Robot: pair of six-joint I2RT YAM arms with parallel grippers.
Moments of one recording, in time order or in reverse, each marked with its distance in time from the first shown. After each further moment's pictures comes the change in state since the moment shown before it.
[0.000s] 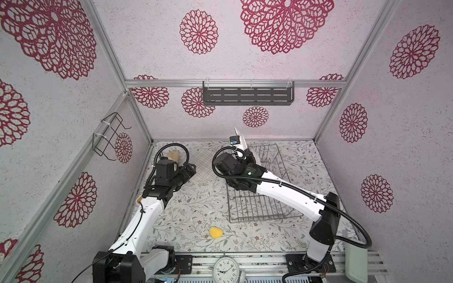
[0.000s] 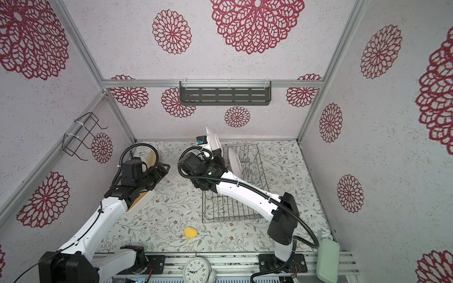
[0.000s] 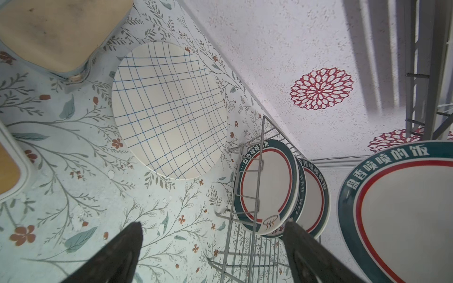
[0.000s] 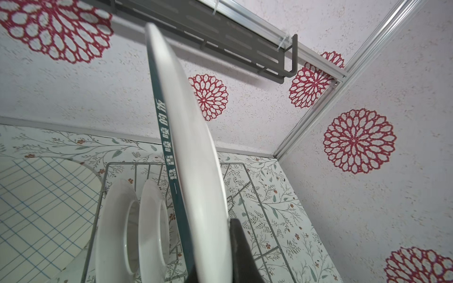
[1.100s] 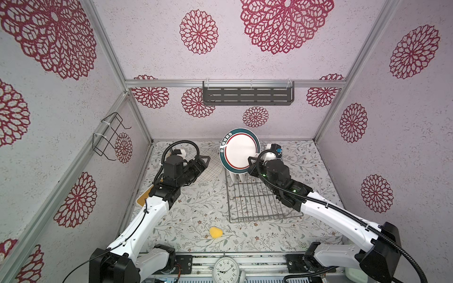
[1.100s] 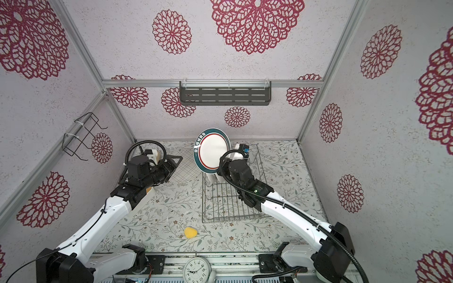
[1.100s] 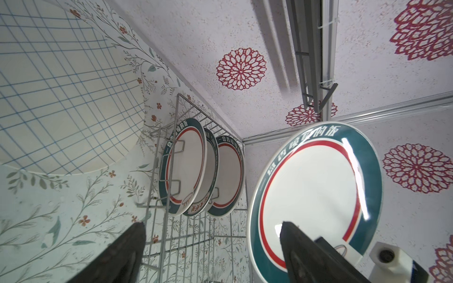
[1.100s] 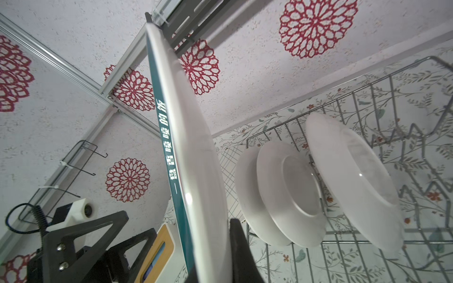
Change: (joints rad) left arm -0.176 0.011 0.045 0.206 0.079 -0.175; right arm -0.237 -0.522 -0.721 0.658 -0.917 0.512
